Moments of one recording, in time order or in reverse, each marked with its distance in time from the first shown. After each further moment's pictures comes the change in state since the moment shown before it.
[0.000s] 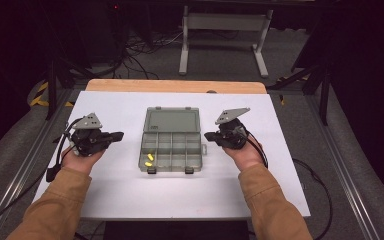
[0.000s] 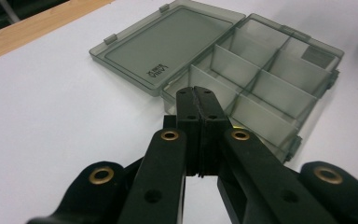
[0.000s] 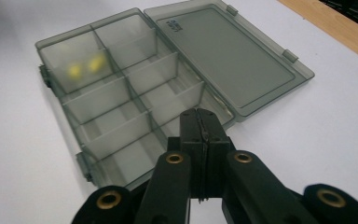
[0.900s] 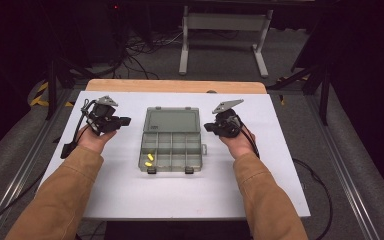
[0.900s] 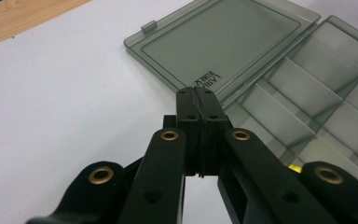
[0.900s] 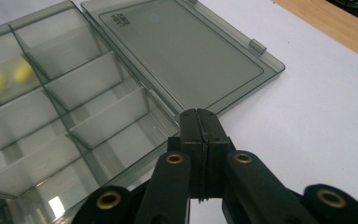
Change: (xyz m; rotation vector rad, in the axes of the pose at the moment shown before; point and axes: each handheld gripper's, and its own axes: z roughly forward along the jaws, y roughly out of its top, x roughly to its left) left arm 0.041 0.033 0.049 0.134 0.077 -0.104; right arm -0.043 -0.001 0.041 0.020 -0.049 0.061
